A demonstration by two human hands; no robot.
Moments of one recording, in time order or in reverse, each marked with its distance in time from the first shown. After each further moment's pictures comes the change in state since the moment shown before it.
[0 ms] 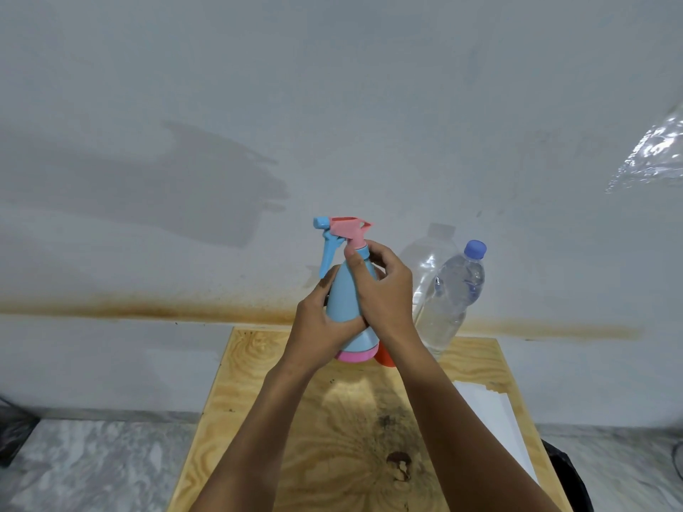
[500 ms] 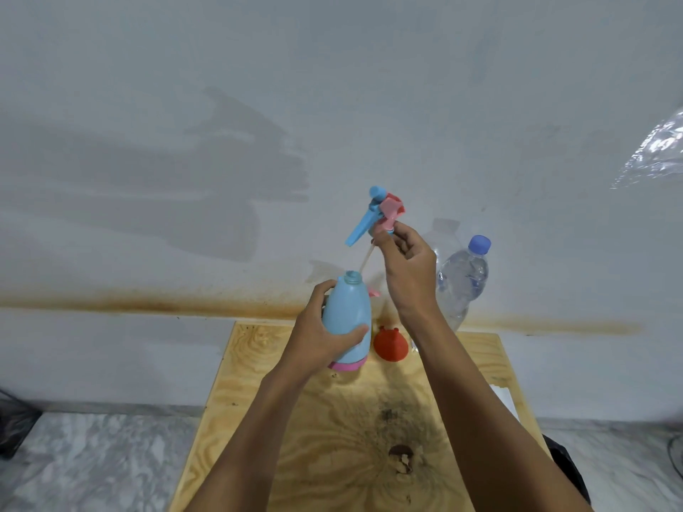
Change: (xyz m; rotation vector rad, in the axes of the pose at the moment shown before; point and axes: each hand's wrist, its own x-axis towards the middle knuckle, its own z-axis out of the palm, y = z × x) left_hand -0.005 -0.038 -0.009 0.102 -0.040 -0.114; right_hand 0.017 -0.014 -0.018 0.238 0.008 0.011
